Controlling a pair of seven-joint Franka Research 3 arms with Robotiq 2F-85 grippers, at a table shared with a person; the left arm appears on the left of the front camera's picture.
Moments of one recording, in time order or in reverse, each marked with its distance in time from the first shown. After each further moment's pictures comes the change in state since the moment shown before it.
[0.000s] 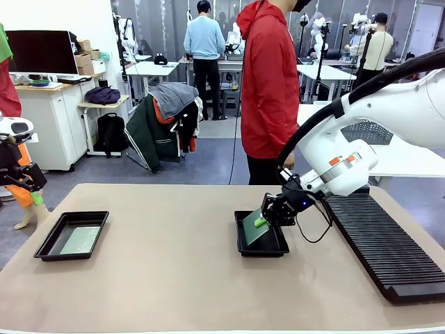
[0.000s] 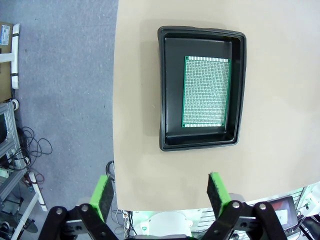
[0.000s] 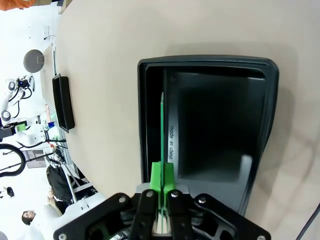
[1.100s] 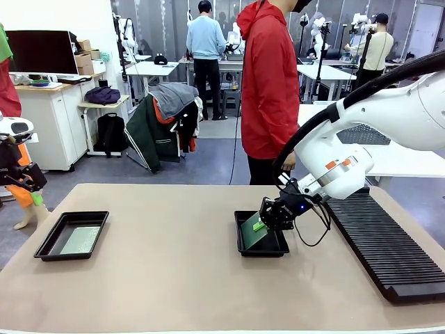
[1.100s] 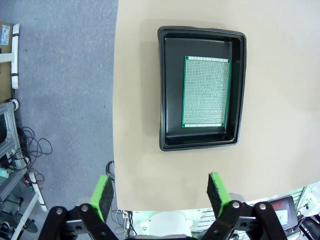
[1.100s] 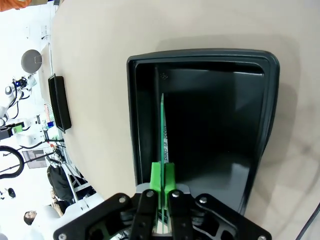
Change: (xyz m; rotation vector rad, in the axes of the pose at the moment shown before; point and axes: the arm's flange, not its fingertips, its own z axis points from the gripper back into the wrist) left arm 0.000 0.000 0.000 0.000 0.000 0.000; right arm 0.000 -0.006 -0.009 -0.005 0.016 -0.021
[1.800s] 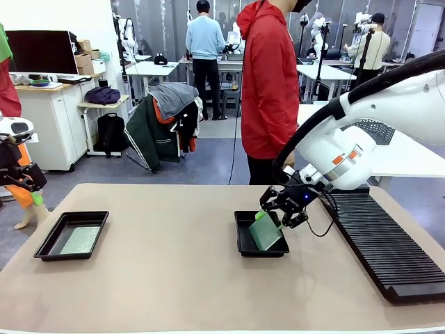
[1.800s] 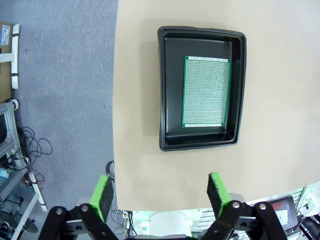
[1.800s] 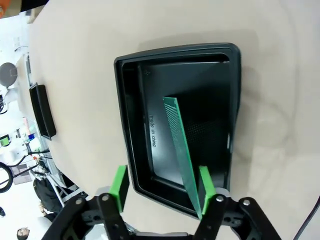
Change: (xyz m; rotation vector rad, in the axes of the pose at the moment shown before) left arm 0.000 0.000 0.000 0.000 0.000 0.000; right arm -0.003 0.025 0.032 -0.165 -0.010 -0.054
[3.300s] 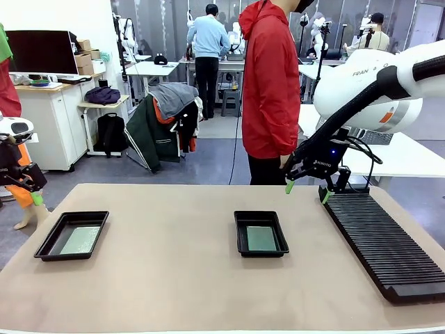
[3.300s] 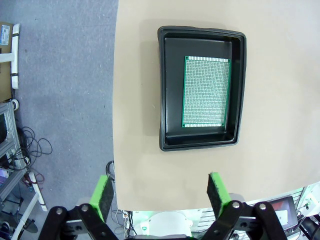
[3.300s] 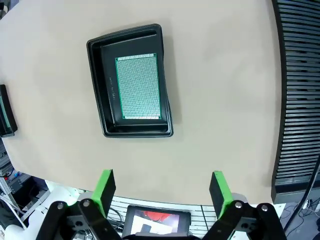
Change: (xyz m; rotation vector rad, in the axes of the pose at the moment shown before) left arm 0.000 0.000 0.000 0.000 0.000 0.000; right arm -0.054 0.067 0.126 -0.395 -0.046 -0.012
